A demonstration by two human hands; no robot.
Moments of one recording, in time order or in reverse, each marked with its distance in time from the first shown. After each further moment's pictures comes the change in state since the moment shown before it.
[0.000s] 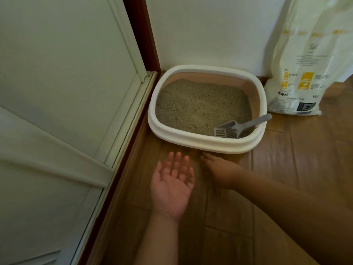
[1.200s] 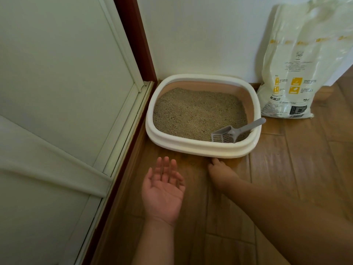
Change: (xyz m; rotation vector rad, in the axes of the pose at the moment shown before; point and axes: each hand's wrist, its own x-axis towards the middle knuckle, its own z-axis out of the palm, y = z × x) left_hand -0.008 0.014 0.000 -0.072 -0.036 0.071; right_hand 0.019 0.008 0.033 0.033 0.143 0.223
